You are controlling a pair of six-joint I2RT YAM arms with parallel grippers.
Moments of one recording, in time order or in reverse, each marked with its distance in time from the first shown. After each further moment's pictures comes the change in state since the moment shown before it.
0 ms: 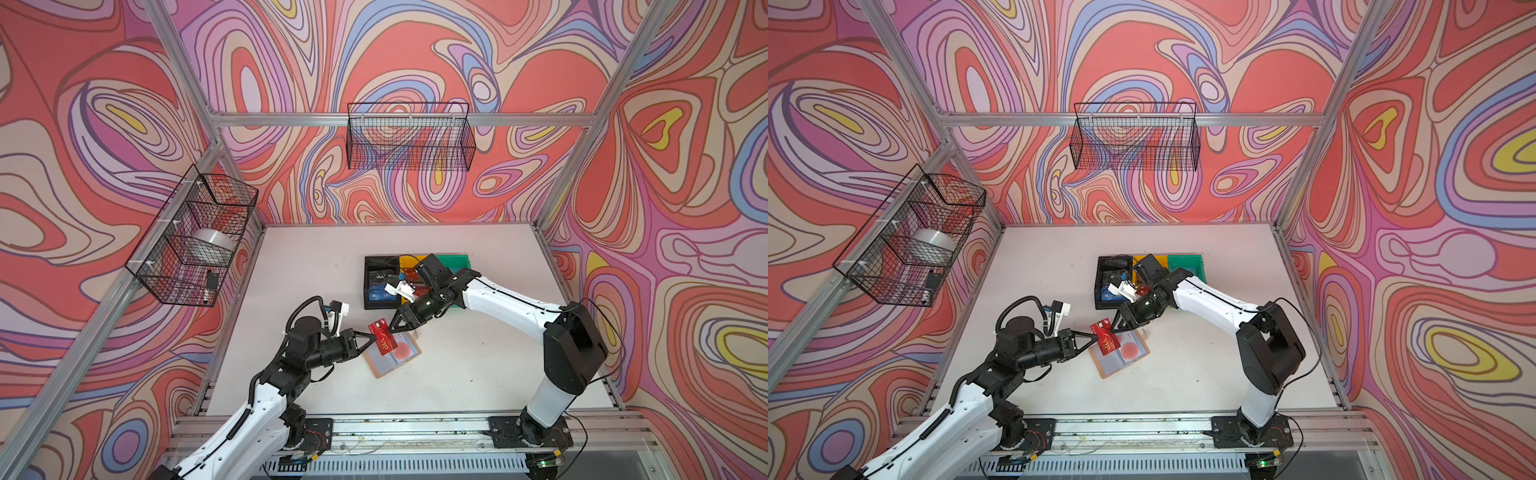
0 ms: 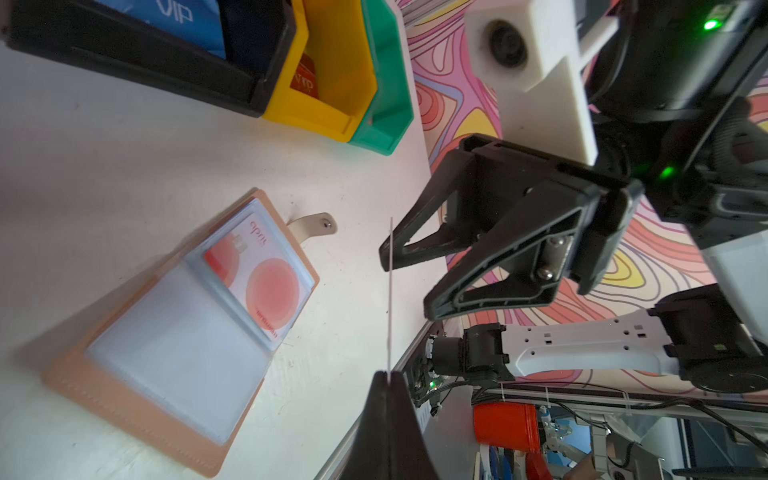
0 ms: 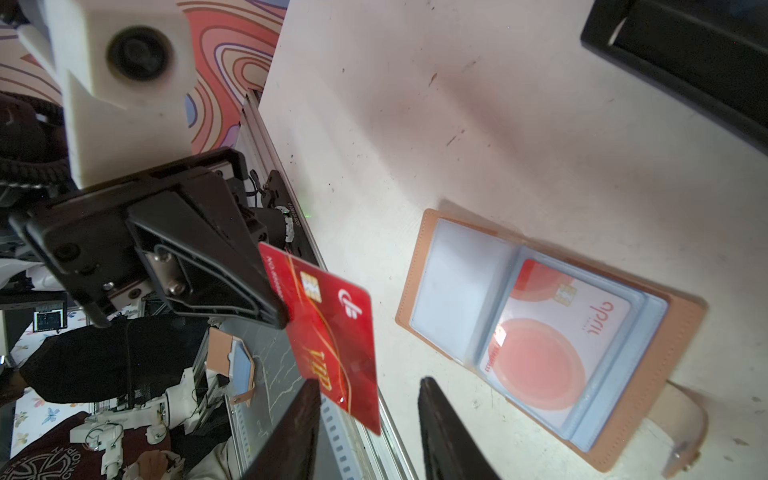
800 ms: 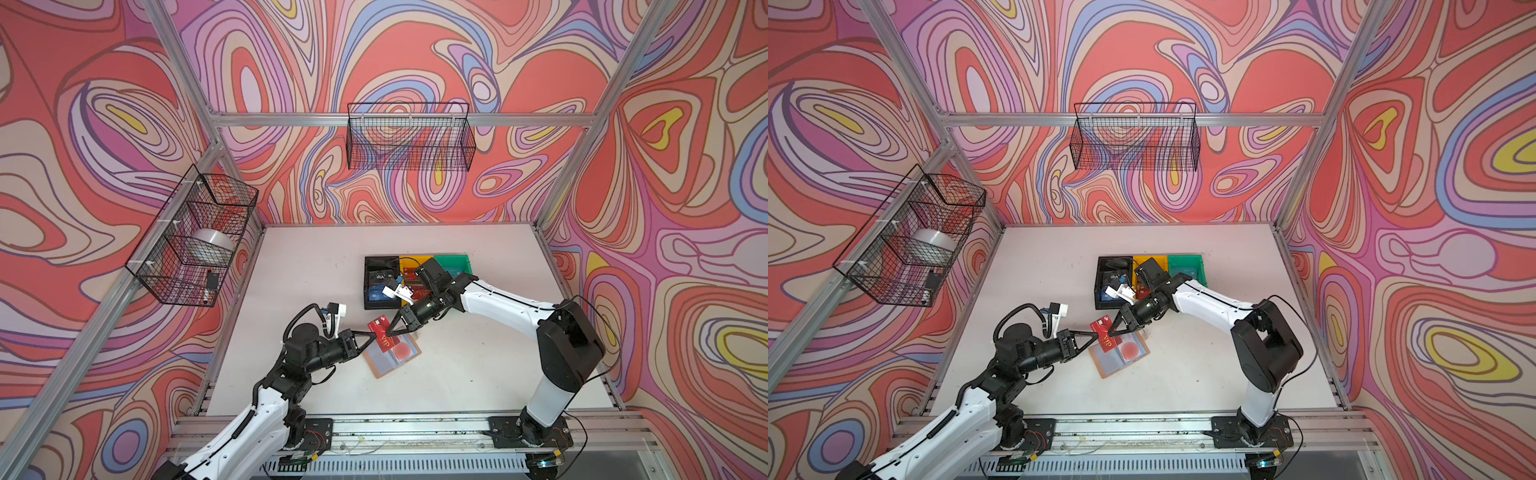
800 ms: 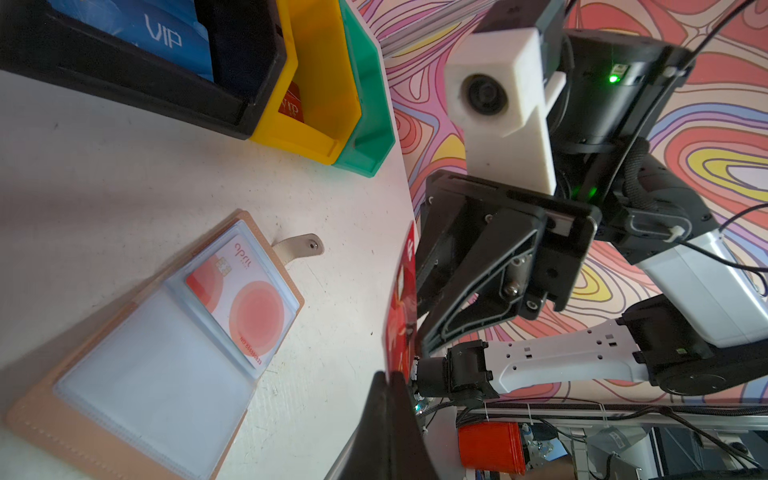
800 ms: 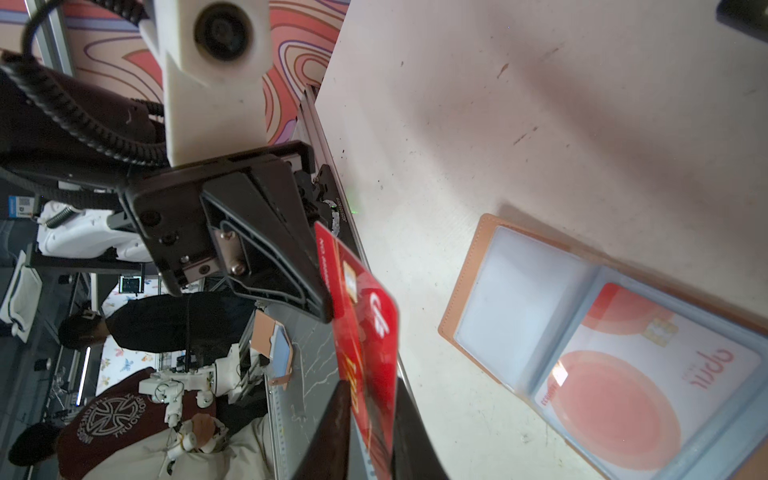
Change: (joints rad) left arm 0.000 -0.005 -0.092 0.189 -0.029 -0.084; right arm -0.007 0.017 -0.064 0.119 -0.175 0.025
